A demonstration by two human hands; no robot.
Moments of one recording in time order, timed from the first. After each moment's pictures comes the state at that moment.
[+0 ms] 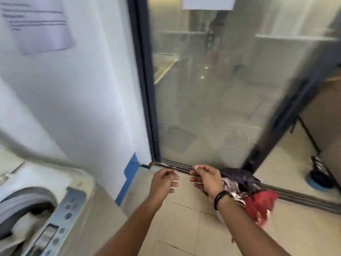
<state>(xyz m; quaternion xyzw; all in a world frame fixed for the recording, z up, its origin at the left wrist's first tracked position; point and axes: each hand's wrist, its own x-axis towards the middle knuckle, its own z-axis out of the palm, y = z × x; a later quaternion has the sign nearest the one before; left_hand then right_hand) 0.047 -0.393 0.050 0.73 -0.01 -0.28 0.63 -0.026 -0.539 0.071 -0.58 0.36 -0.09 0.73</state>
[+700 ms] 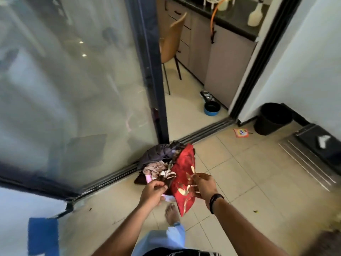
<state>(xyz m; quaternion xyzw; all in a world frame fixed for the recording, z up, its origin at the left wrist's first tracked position) -0.032 -0.717 -0.067 0.78 -0.25 -0.49 0.29 -0.215 -0.799 -0.033 -0.35 0.63 -0.20 0.66</state>
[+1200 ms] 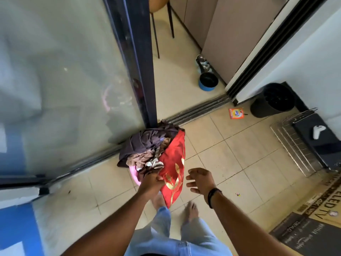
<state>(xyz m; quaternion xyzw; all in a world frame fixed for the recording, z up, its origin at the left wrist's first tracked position) -0.002 -0.861 -0.178 0.77 -0.31 -0.54 0.12 -0.190 -0.937 -0.091 -0.29 0.70 -0.07 0.65</state>
